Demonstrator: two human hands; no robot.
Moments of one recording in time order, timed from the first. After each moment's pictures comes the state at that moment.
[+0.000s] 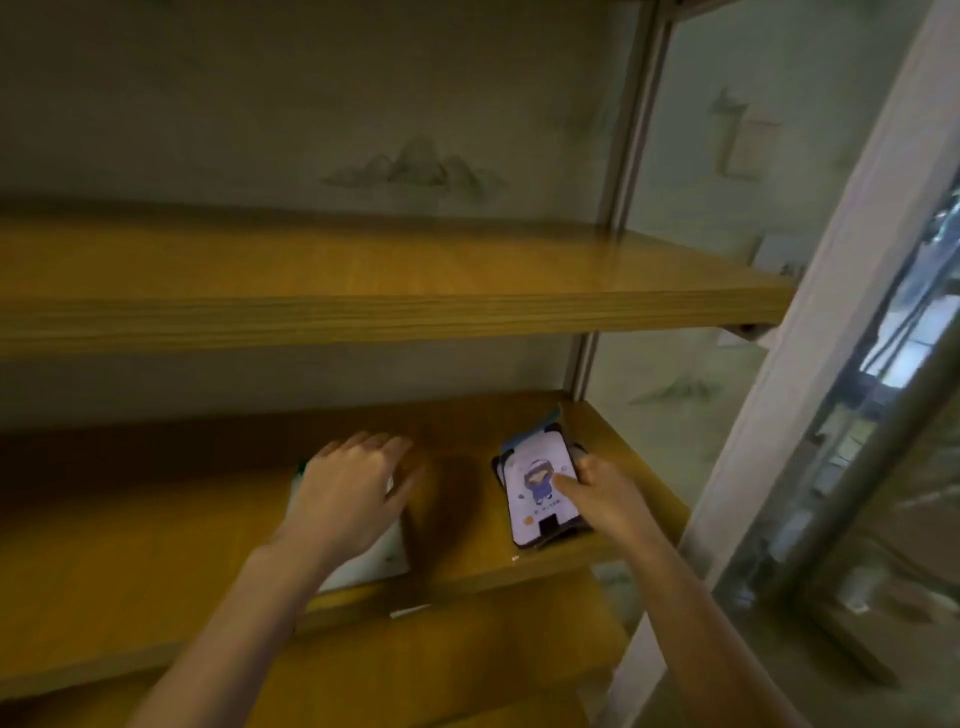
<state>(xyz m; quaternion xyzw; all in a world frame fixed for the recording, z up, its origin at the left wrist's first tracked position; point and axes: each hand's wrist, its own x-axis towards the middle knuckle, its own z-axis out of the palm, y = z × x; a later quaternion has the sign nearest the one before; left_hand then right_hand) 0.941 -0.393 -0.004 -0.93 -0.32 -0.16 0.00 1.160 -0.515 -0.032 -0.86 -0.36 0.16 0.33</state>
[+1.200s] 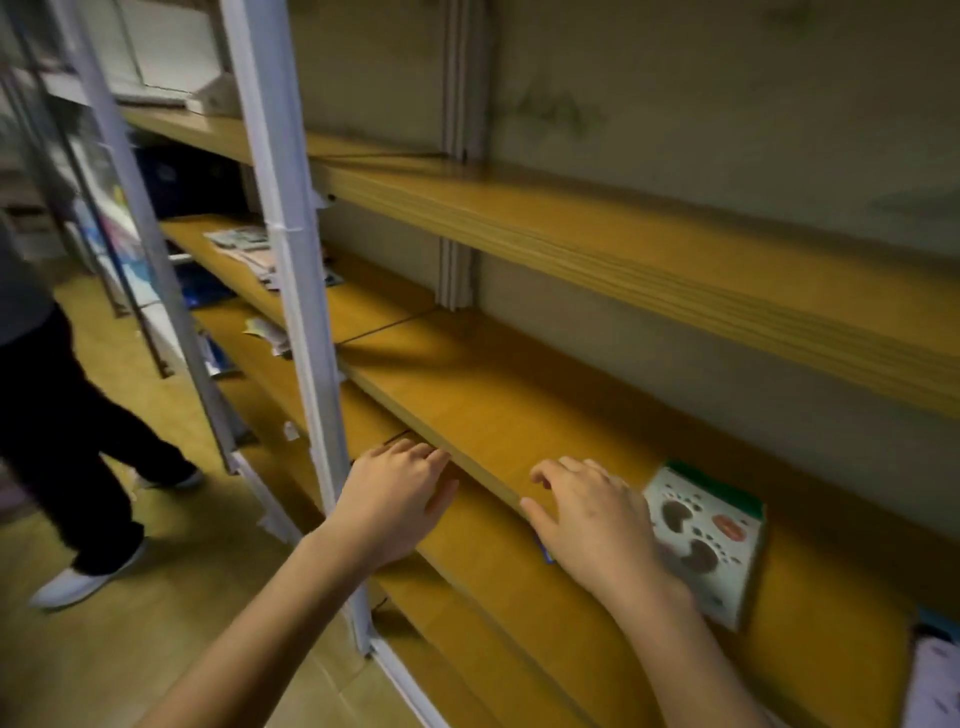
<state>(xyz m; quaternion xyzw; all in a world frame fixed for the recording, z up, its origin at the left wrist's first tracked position) 0.725 -0.482 -0.032 -0.72 -0.68 -0.12 0.08 0.913 -0.450 -0.002 -0.49 -0.86 0.06 0.11</state>
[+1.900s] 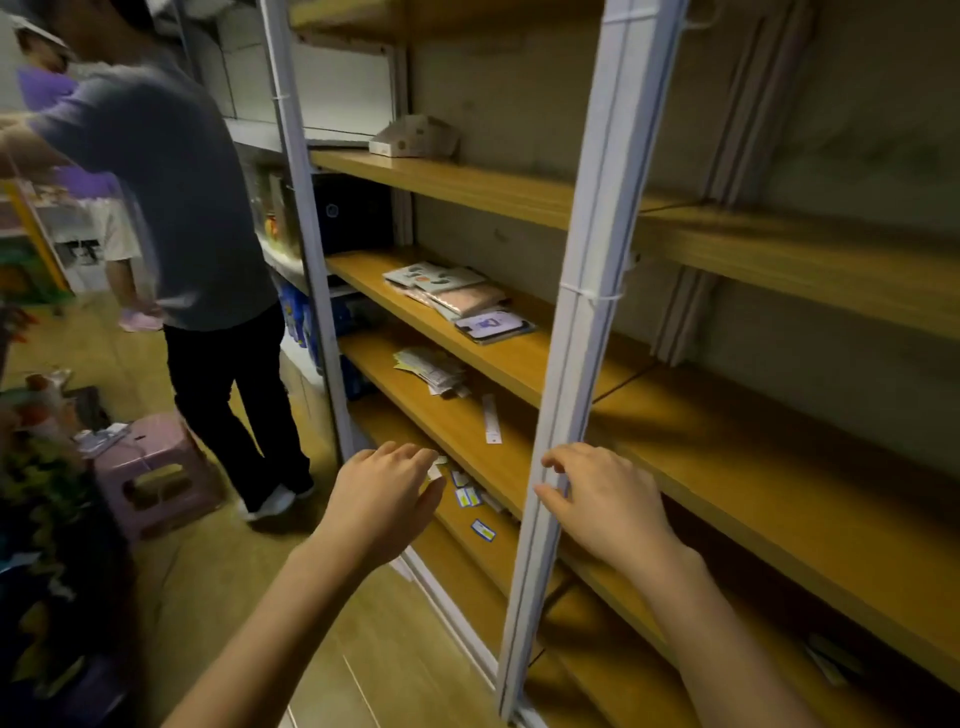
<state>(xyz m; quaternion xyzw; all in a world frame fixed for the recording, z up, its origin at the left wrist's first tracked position) 0.367 -0.532 -0.022 -0.63 -0.76 -0.12 0.10 0.557 -0.454 0.009 -0.45 -0.88 0.06 0.11</state>
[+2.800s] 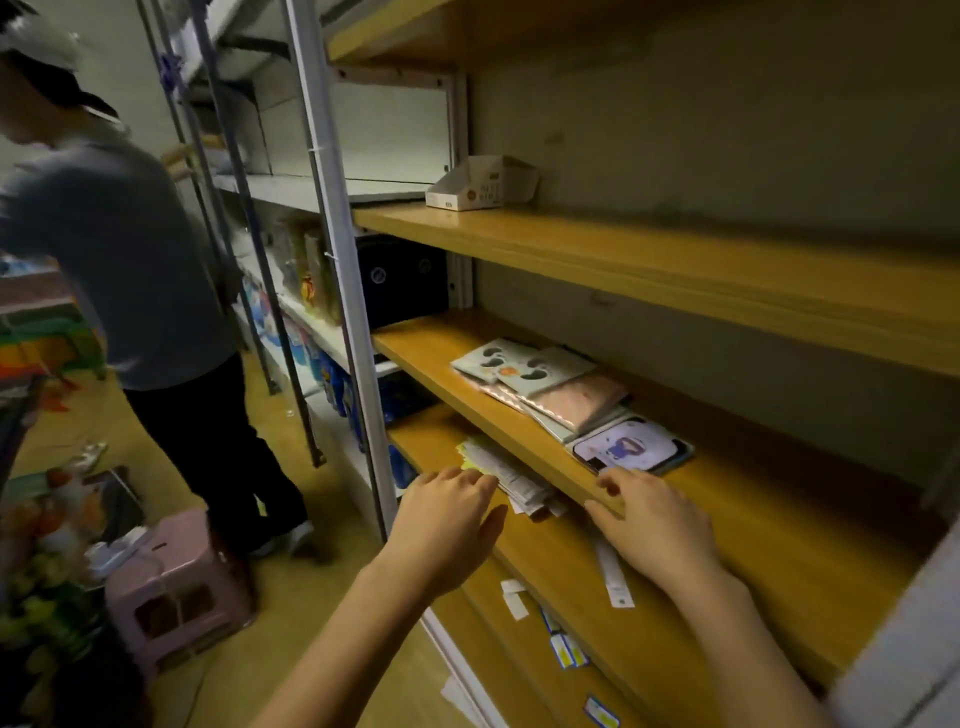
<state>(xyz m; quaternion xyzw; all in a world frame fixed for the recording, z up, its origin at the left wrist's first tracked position) 0.126 -0.310 -0.014 -0.66 -0.74 -0.07 0.09 0.299 -0.221 -0.009 -0.52 -0.84 0.11 0.13</state>
